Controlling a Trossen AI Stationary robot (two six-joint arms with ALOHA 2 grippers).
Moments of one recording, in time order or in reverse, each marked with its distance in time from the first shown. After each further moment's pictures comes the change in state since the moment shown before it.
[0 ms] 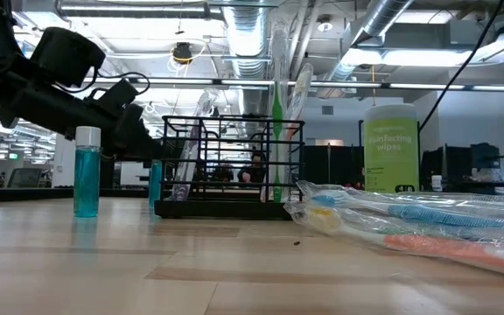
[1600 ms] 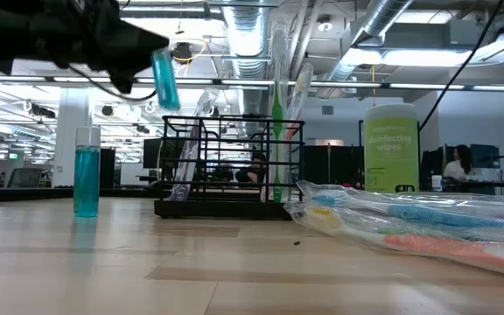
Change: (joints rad) left arm -0.254 -0.471 0.111 -0.245 0.259 0.095; right arm 0.026 0.013 0.000 -0.447 -0.749 0.907
